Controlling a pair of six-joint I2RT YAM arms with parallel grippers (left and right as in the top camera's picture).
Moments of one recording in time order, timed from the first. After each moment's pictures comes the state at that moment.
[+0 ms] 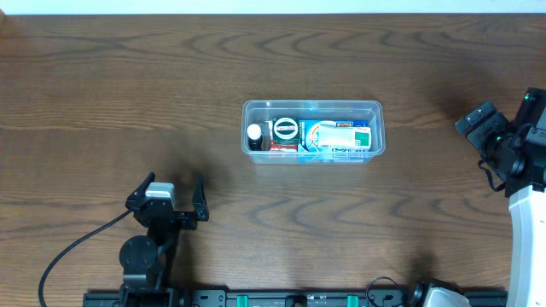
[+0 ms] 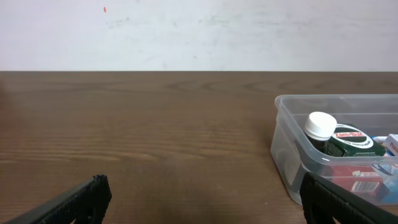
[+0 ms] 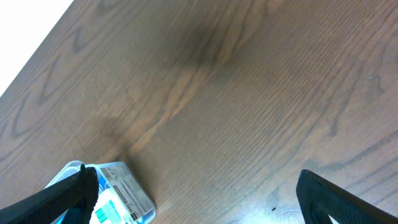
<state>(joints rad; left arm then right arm) -0.03 0.01 0.06 -0.20 0.06 -0.04 -0.30 1.22 1.15 -0.86 0.02 0.59</state>
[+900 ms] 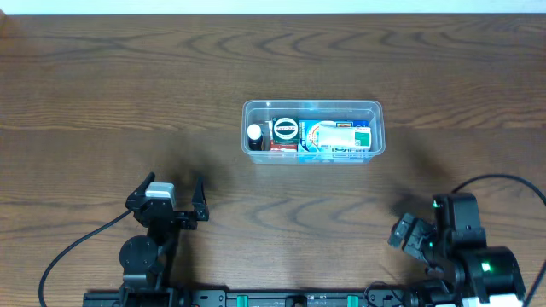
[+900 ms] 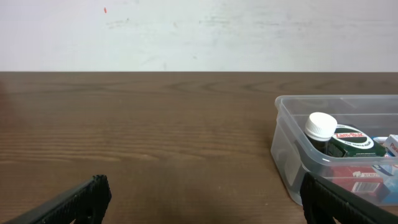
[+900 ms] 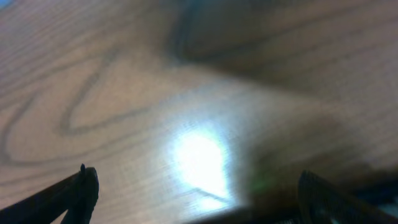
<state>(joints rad) -0.03 0.01 0.06 -0.19 0.06 -0.04 0.10 0.65 0.61 -1.22 0.01 0.59</state>
